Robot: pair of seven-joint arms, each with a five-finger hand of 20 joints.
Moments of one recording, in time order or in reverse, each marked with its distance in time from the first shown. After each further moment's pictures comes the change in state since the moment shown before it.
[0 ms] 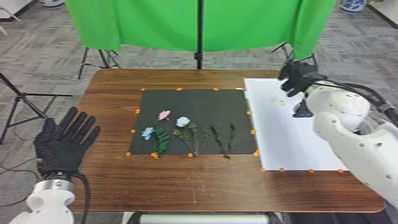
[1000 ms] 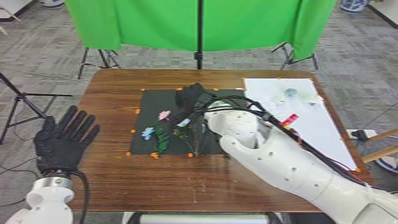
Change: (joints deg) left arm -0.9 0.7 -0.3 0.8 0.0 0.2 -0.6; right arm 13.1 -22.5 -28.6 6.7 -7.7 5.3 -10.9
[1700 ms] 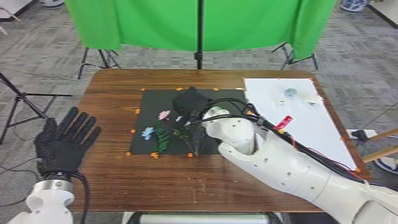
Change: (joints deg) left arm 1.2 0.0 0.1 -1.1 0.4 0.0 0.1; right arm 2.1 0.4 -5.4 3.1 -8.3 2.8 -3.0
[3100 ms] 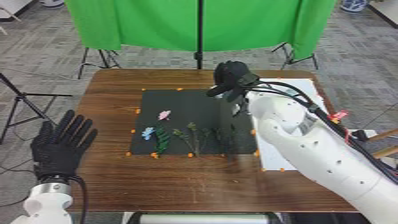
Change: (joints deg) left arm 0.9 -1.3 -0.6 0.1 0.7 0.1 0.8; right arm -3.7 8.9 14.3 -5.5 15.9 5.3 3.3
